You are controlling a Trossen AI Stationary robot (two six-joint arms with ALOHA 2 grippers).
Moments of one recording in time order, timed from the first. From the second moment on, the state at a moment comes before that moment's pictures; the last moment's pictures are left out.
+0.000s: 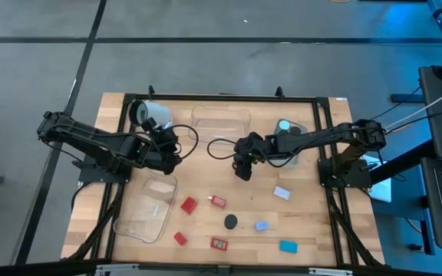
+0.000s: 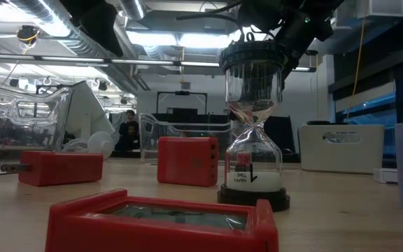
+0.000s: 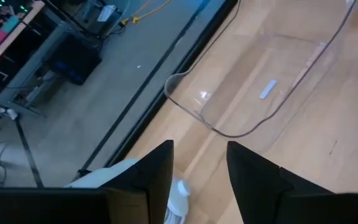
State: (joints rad) left arm -0.24 1.20 1.03 -1.03 -0.96 -0.56; right arm 0.01 1.65 1.02 -0.33 0.14 0.33
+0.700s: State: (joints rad) left arm -0.24 1.20 1.03 -1.03 -1.06 -0.52; right arm 0.01 1.32 1.02 -0.57 0.25 0.45
